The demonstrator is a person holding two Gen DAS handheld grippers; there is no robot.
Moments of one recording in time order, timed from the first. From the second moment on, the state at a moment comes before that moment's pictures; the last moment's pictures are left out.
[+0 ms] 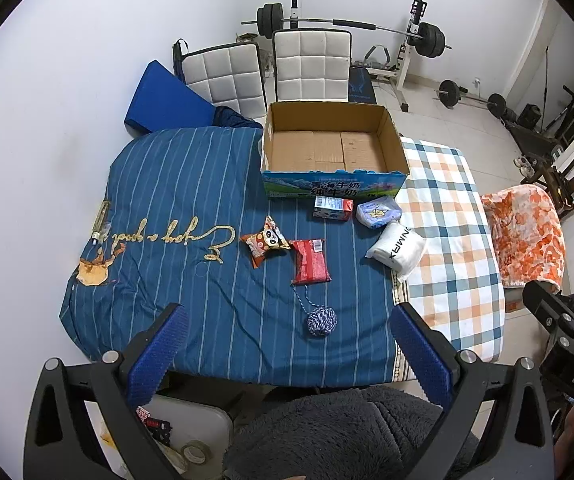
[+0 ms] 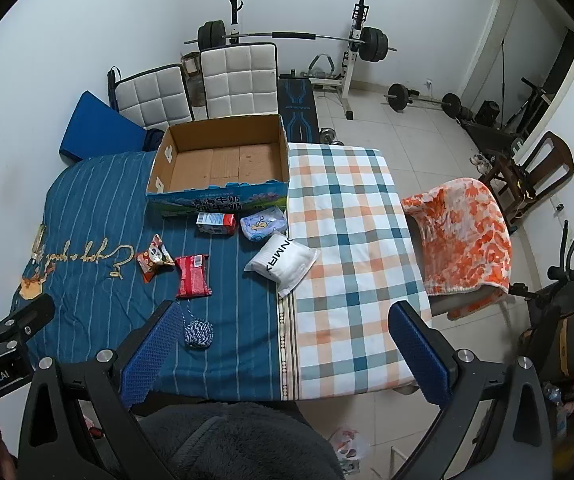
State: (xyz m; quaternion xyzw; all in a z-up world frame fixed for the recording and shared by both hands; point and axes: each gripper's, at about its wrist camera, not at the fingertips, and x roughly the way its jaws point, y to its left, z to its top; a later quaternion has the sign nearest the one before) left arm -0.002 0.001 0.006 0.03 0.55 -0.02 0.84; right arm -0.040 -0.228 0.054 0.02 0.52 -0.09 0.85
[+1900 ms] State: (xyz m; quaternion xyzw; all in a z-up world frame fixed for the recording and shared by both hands) left arm -0.013 -0.009 0.031 0.02 0.51 -0.03 0.86; right arm -0.055 -0.236 0.084 0.02 0.49 -0.10 0.87
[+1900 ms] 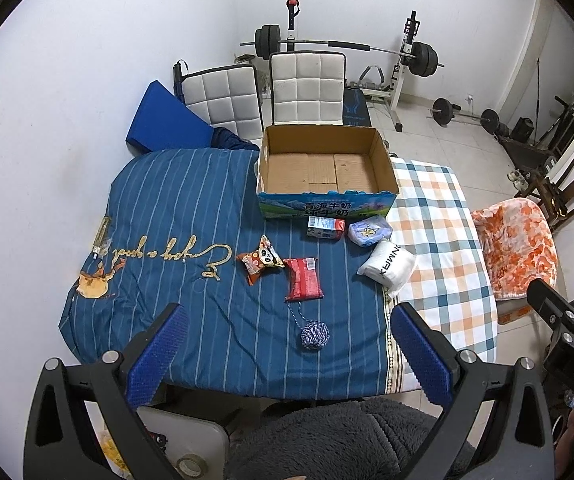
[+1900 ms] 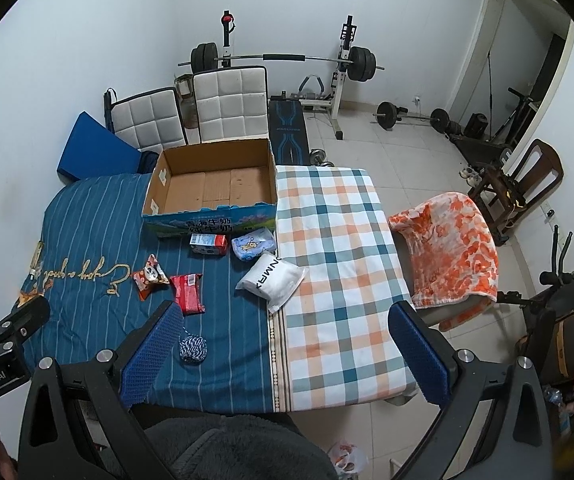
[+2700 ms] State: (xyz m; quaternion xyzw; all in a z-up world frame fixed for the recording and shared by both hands) left arm 0.054 0.005 -0.064 -0.01 0.58 0.02 0.82; right arm 0.018 -0.276 -0.018 0.06 0.55 -0.10 0.83
